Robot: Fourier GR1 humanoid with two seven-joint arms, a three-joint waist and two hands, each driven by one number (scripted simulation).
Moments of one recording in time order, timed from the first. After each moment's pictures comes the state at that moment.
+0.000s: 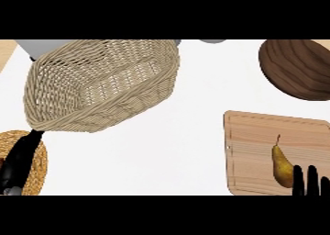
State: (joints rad) left arm 0.08 0.52 -0.16 -1.55 0.00 0.26 0.23; right arm 0.64 -0.06 0.50 -2.22 1.87 -0.10 0.64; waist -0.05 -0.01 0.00
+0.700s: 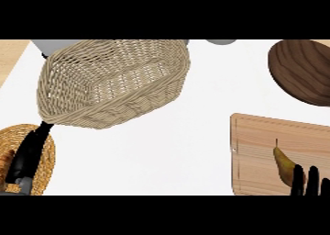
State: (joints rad) left arm 0.01 0.46 -0.15 -1.47 -0.05 0.23 0.18; right arm 0.61 -0.05 0.52 -2.17 1.93 -0.14 0.74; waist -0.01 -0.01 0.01
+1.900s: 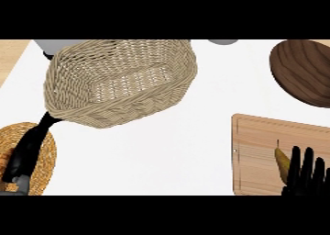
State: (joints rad) left arm 0.01 0.43 -0.09 -1.50 -0.10 0.17 0.25; right arm 0.44 -0.08 0.33 -1.98 1.77 -0.15 0.73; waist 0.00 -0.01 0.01
